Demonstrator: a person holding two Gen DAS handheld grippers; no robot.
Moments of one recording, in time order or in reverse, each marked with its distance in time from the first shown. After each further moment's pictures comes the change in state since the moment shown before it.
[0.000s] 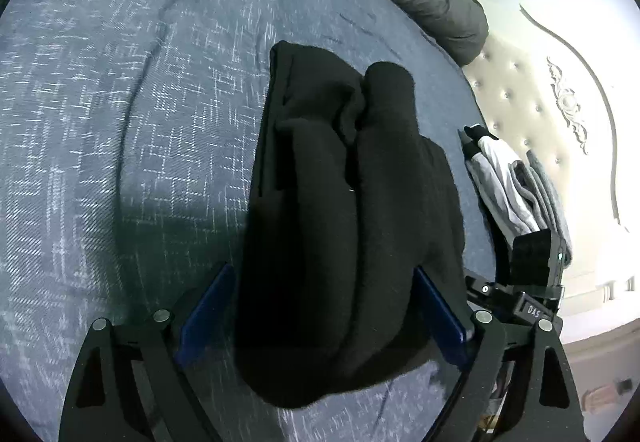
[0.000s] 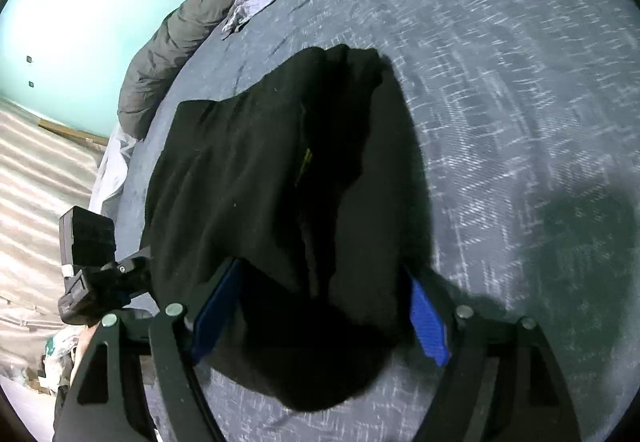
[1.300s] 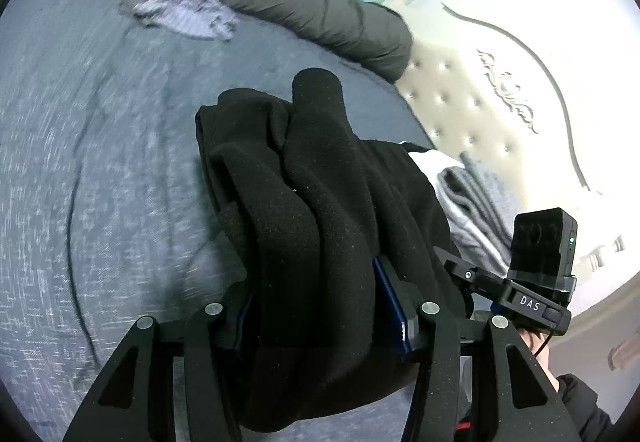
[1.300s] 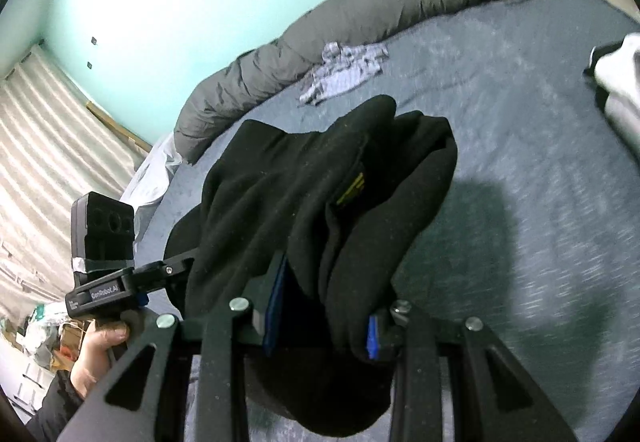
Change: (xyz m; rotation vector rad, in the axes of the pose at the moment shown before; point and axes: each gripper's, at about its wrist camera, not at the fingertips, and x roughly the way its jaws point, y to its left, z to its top) left arm -0.047 -0.133 0.016 0.212 -0.143 -0.057; right arm -0.125 0.072 0.028 -0.222 -0.220 0.050
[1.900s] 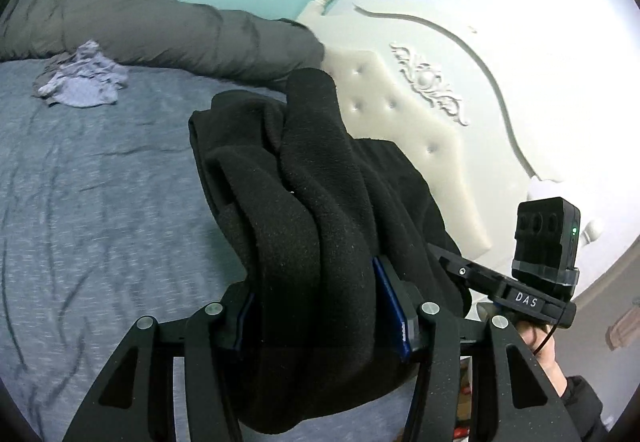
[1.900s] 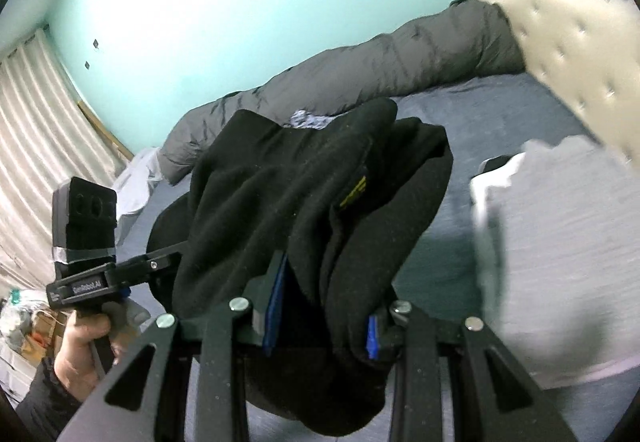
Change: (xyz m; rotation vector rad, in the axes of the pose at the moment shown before) left arm 0.021 -0.215 0.028 0.120 -0.054 -0.089; right arm -0.208 -0.027 0.055 -0.105 -0.078 -0.160
